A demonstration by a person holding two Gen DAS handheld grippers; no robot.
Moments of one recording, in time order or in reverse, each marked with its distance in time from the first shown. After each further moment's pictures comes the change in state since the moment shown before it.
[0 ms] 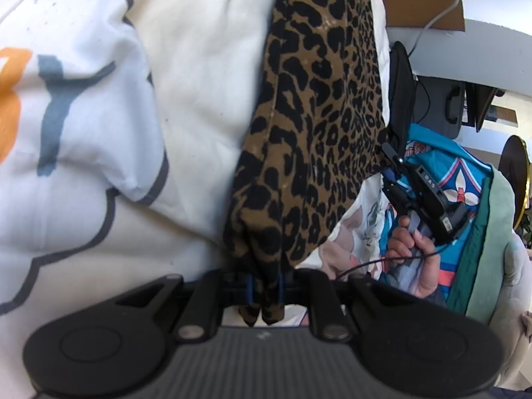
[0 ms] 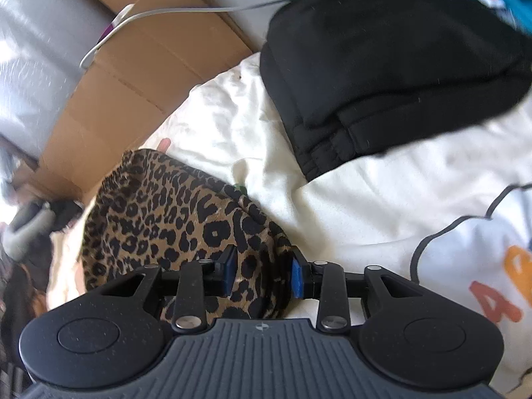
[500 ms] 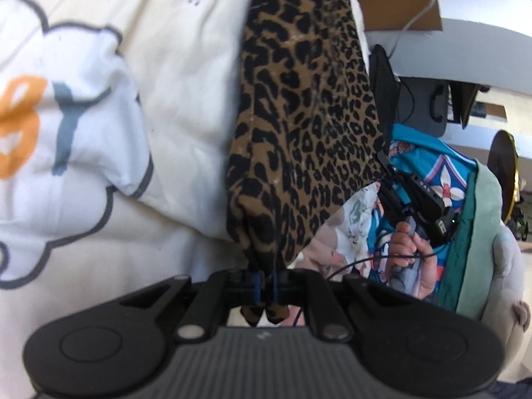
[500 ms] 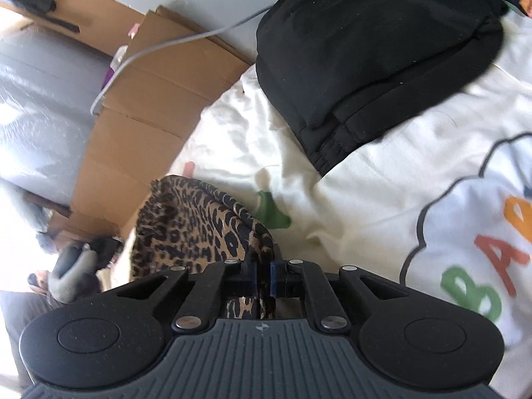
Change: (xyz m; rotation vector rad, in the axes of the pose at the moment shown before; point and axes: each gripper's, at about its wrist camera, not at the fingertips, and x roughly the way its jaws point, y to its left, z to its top) left arm -0.031 -0.016 -0.008 0.055 -0.014 -0.010; right arm -0.041 0.003 -0.004 0.192 -0.017 0.099
